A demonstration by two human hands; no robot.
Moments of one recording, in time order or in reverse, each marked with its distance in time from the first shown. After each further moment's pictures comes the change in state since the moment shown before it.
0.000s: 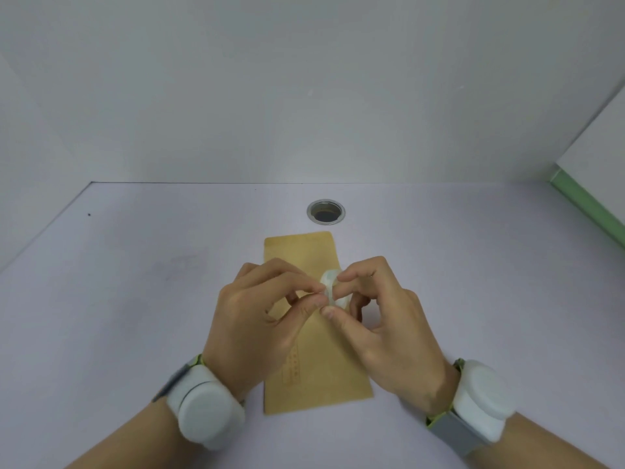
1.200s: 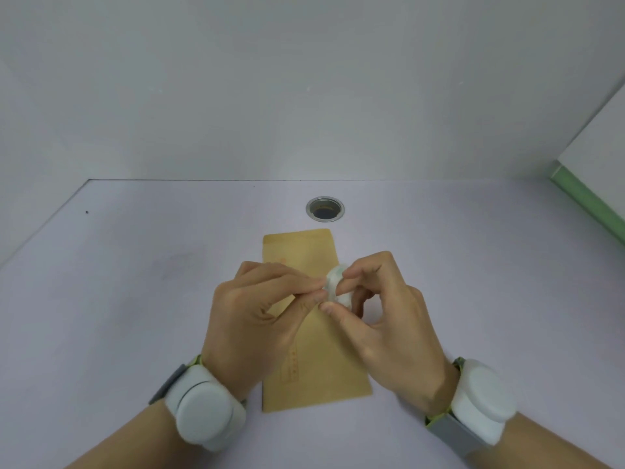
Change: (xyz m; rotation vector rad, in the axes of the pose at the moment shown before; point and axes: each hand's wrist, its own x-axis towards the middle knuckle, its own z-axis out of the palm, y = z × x) left_hand -0.004 0.003 0.001 -0.006 0.035 -0.056; right_hand 0.001 -0.002 0.001 -0.036 0.065 -0.042
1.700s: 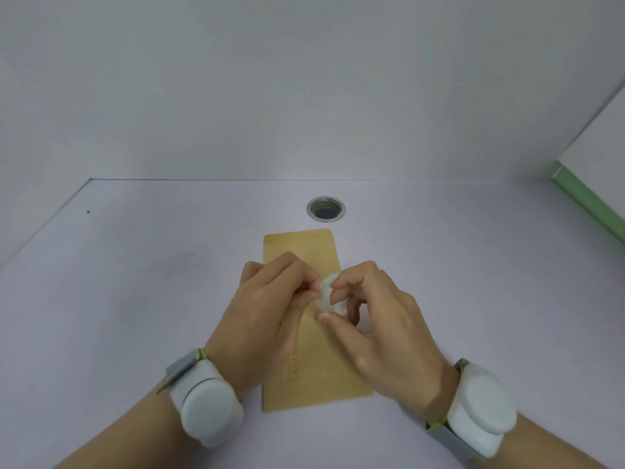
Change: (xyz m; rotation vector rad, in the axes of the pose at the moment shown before) left_hand 0.005 -0.001 -0.001 0.119 -0.264 0.057; right_hand -0.003 -0.002 -0.001 -0.149 -0.102 -0.101
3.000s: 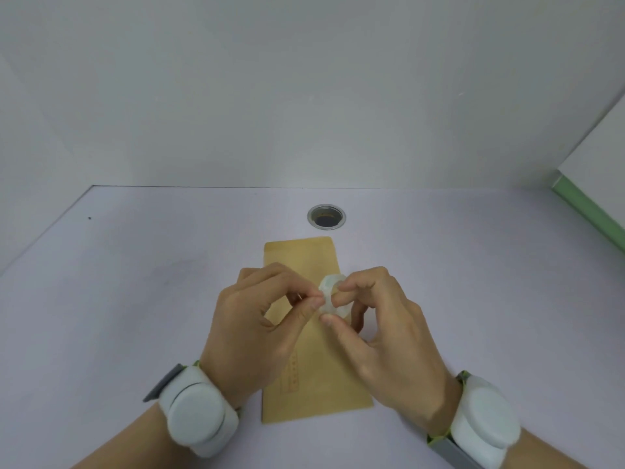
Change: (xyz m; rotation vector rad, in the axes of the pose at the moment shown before) left_hand 0.000 0.002 -0.003 -0.194 0.172 -0.105; right_hand -0.001 0.000 0.002 0.022 0.082 0.022
